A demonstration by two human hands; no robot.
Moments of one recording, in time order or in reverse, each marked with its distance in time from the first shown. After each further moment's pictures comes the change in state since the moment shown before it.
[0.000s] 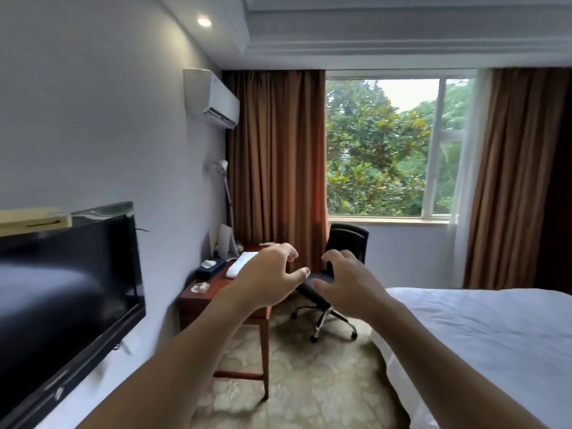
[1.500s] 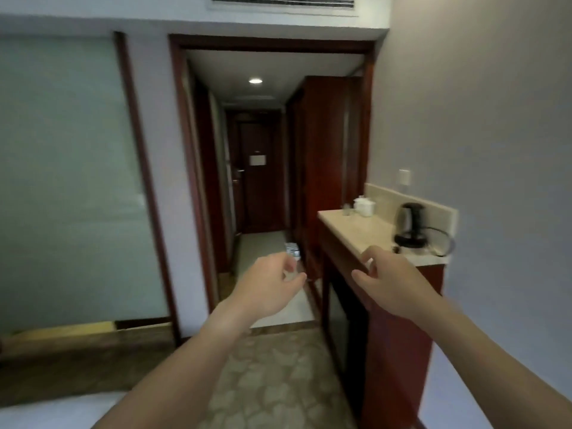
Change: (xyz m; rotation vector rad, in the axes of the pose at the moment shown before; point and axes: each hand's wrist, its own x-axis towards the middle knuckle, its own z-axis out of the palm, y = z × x) left_hand -0.608 0.338 -0.119 1.207 1.279 -2.410; right_hand -0.542 -0.453 0.004 1.096 -1.243 -2.357
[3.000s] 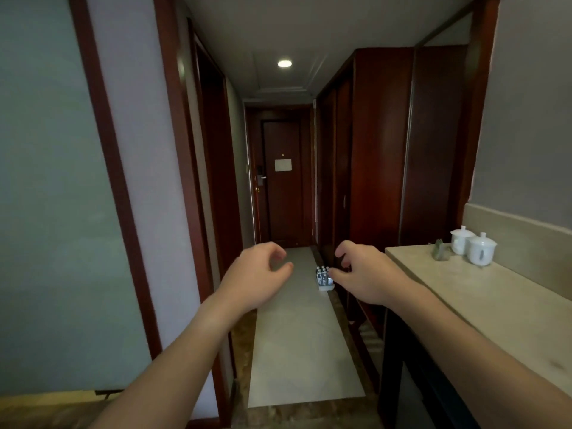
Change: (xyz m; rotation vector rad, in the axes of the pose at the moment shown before) left_hand 0.559 -0.357 0.022 -0.016 0.106 -0.050; right_hand 0.641 -0.014 0.289 -0.010 -0.105 -0.131
